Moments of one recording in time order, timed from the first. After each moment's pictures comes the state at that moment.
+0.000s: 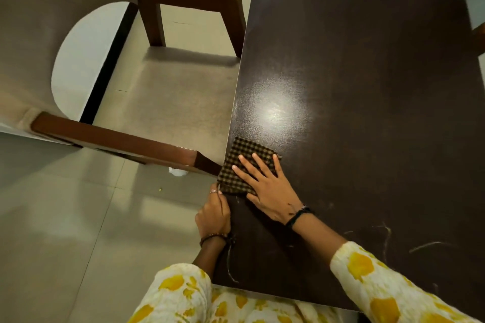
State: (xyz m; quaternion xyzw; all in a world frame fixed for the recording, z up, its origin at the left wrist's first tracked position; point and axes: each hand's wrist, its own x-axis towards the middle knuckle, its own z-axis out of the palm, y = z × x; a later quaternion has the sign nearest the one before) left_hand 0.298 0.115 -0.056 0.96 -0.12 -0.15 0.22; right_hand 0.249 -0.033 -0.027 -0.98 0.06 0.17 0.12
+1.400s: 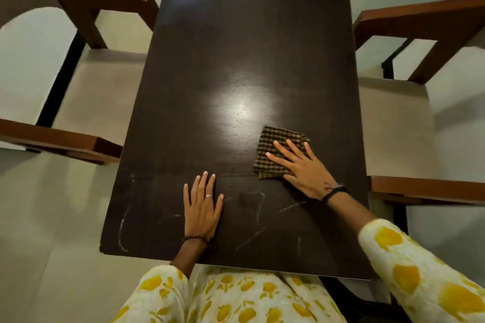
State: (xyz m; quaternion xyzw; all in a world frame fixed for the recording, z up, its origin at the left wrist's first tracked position) left_hand 0.113 -0.003 -0.033 0.92 -0.36 -0.14 0.08; right_hand -0.009 -0.259 -0.016 -0.97 0.11 0.17 0.11
